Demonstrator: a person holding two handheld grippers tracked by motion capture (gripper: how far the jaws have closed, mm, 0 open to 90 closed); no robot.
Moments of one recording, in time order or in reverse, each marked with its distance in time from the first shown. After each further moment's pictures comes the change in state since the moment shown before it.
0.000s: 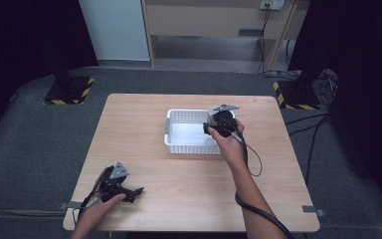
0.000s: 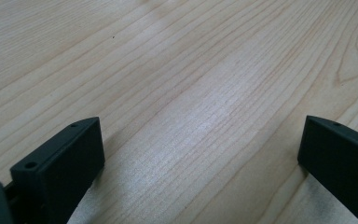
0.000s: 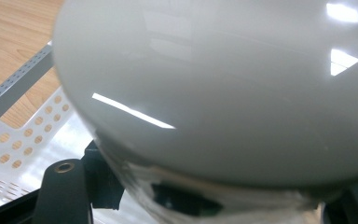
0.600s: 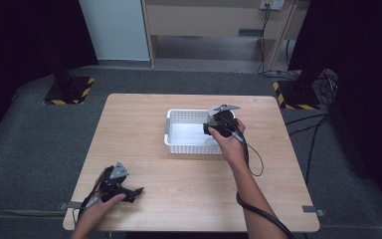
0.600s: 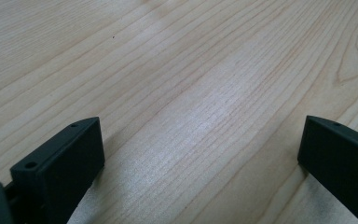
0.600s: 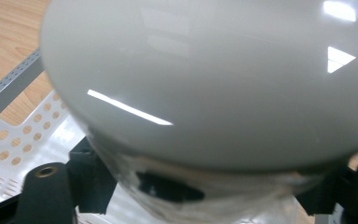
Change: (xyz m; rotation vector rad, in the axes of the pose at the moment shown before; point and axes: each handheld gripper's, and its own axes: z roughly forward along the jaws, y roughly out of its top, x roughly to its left) left arm 0.000 0.000 0.000 -0.002 0.000 -0.003; right arm -0.003 0.000 -0.002 0.011 0.004 0.005
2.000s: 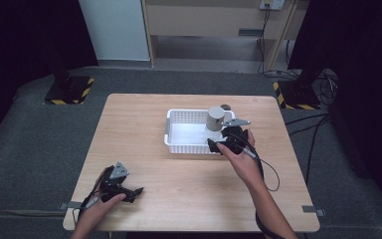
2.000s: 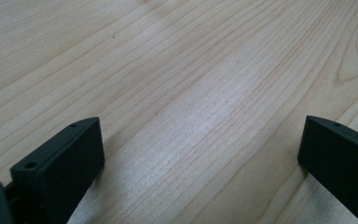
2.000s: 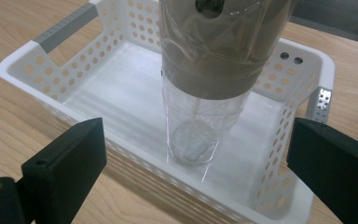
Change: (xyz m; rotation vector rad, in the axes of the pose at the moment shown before) left arm 0.000 0.000 0.000 0.000 0.000 0.000; right arm 0.000 -0.039 -0.049 -0.020 0.054 -0.084
